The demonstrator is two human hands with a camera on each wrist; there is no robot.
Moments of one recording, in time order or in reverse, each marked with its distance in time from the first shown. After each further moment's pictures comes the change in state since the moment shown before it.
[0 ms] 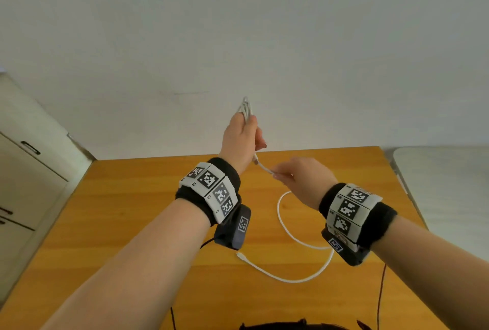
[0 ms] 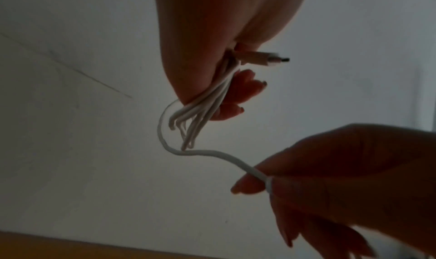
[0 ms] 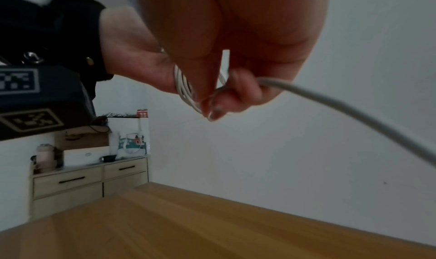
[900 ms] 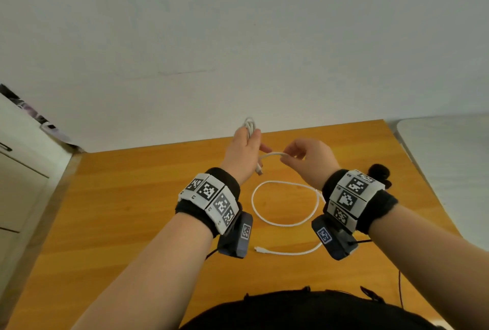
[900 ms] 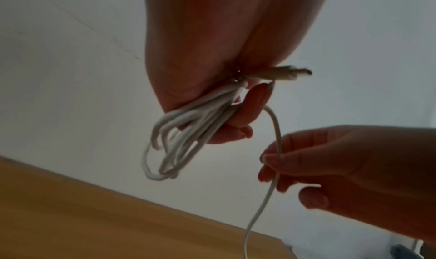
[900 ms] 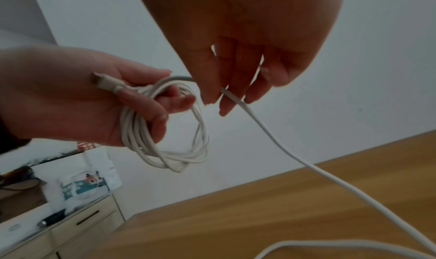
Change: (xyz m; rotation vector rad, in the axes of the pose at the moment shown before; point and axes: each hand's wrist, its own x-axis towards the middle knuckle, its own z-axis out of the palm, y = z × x) left_hand -0.012 -0.045 -0.051 0.204 -0.239 -0.190; right_hand 0.023 -0.031 0.042 0.391 0.203 0.306
